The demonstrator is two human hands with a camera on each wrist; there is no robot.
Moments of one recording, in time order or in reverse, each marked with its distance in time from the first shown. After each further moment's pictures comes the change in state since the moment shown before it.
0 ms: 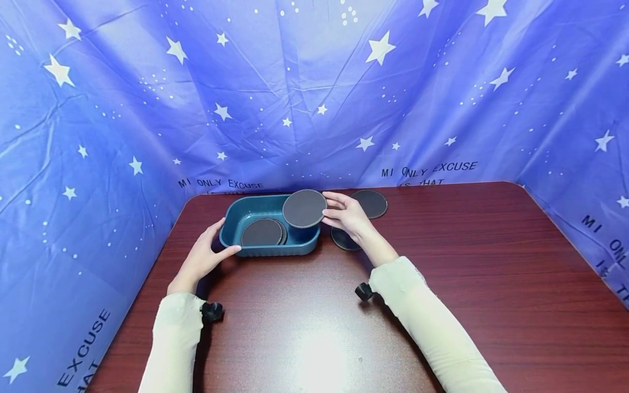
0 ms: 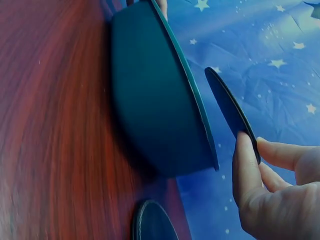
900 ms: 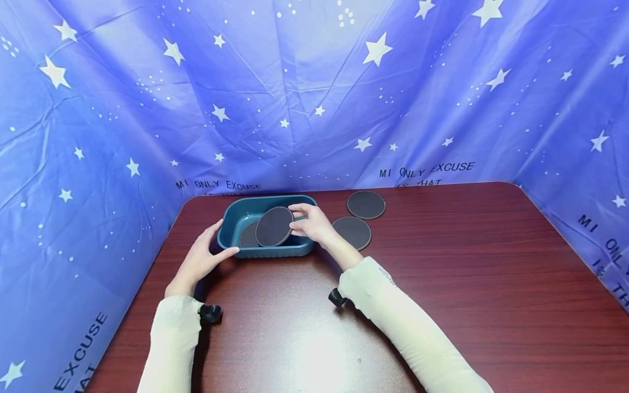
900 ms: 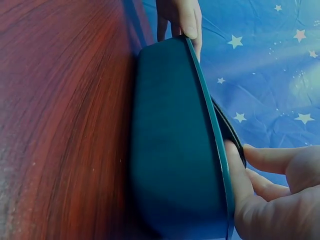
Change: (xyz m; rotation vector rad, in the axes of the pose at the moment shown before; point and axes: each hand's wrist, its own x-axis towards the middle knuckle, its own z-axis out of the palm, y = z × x) left_hand 0.000 -0.003 0.002 -0.017 0.013 0.024; right_hand 0.009 0.014 0.069 -0.318 -0.032 0.018
